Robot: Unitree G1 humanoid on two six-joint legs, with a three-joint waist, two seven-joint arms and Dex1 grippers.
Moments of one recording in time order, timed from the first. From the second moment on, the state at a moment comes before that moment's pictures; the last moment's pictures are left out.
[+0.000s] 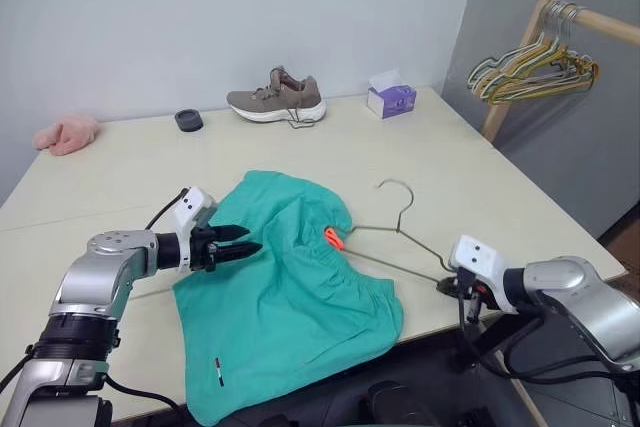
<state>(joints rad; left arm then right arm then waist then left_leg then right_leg) -0.32 0.78 0.03 0.19 -0.39 0.56 -1.12 -0.17 -0.86 0.20 -0.42 0.22 0.80 0.85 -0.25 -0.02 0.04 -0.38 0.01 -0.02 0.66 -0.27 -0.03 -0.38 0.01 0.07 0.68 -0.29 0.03</state>
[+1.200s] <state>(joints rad) -0.34 0.72 0.04 0.28 -0.35 0.42 -1.01 -0.36 -0.61 0.19 -0.43 0.53 1.55 0.78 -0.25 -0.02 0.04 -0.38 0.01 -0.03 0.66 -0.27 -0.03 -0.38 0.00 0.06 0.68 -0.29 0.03</state>
